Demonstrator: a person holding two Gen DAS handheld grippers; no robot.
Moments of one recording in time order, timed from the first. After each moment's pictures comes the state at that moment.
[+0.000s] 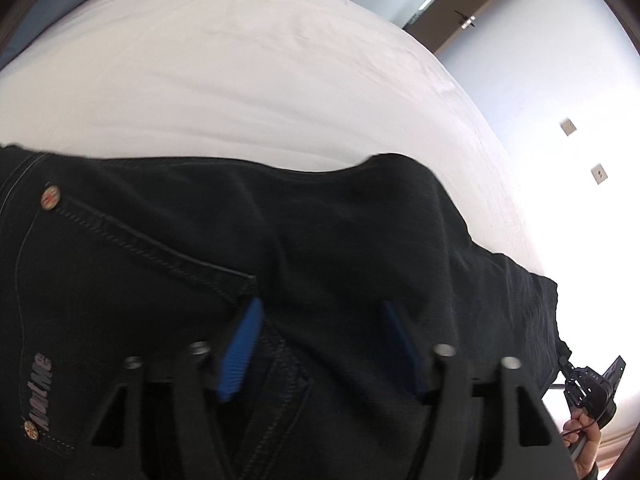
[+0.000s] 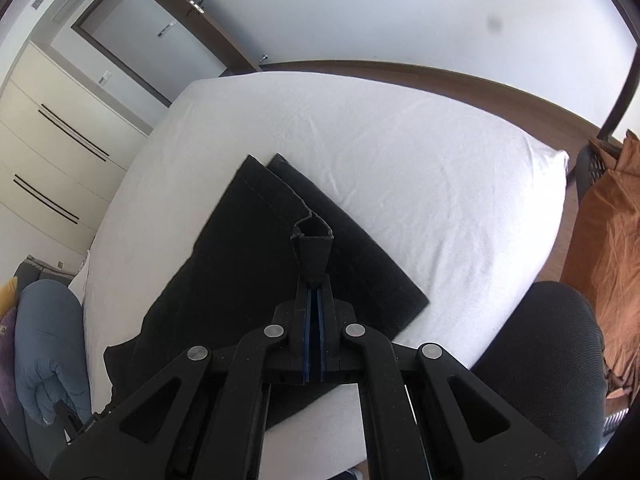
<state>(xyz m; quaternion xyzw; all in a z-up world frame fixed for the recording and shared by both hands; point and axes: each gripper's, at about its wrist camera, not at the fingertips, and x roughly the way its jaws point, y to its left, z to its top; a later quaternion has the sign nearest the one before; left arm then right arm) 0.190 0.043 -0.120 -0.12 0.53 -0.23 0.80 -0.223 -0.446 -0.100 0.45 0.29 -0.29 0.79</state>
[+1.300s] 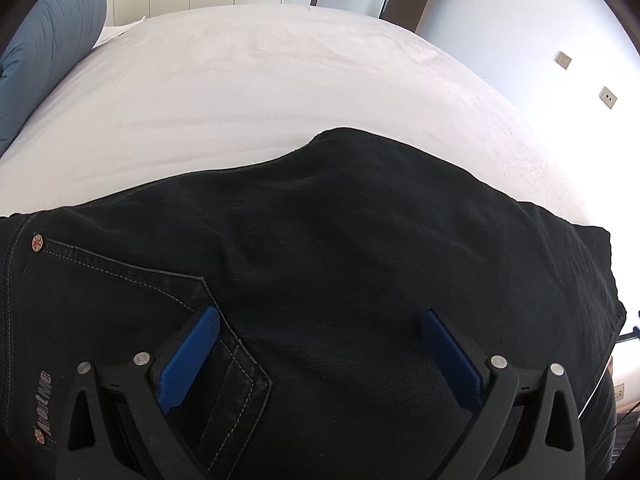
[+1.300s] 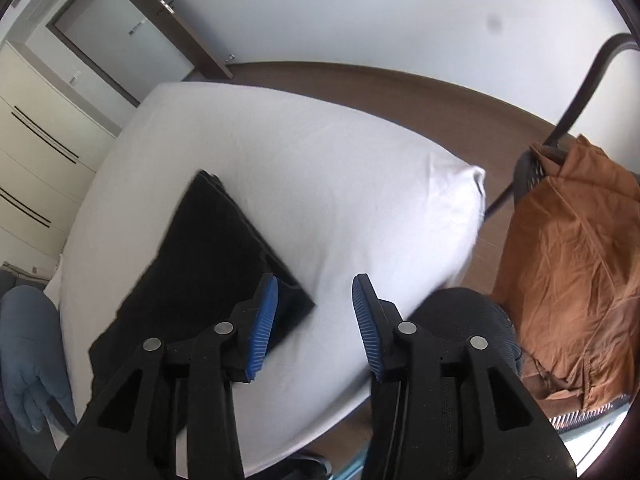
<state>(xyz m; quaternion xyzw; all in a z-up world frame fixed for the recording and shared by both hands) 0.181 0.036 -0.120 0.01 0.49 -0.21 0.84 -0.298 -0.425 -0.066 0.43 0.31 -0.33 0.78</state>
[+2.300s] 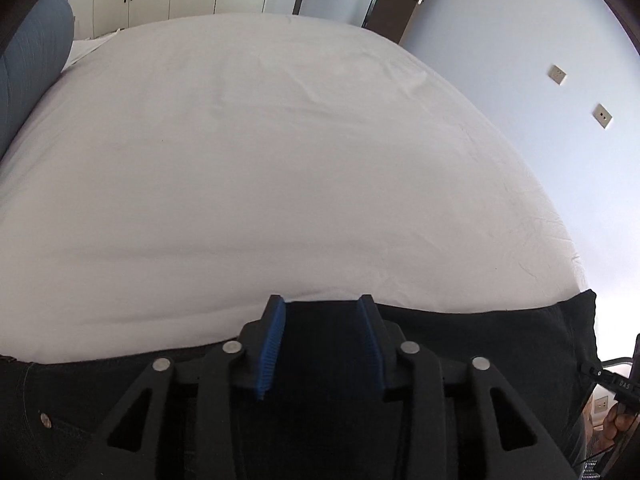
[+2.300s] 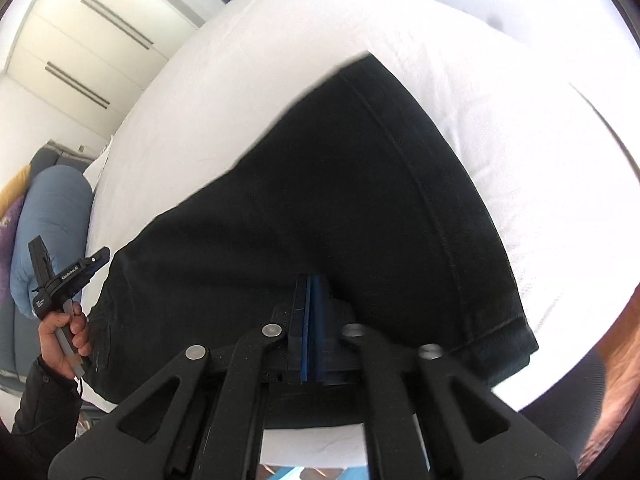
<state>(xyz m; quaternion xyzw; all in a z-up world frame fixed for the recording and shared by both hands) 0.277 0.016 -0.074 0.00 0.48 -0.25 0.84 -0.158 -0.371 -0.092 0.36 0.43 -0.13 0.82</state>
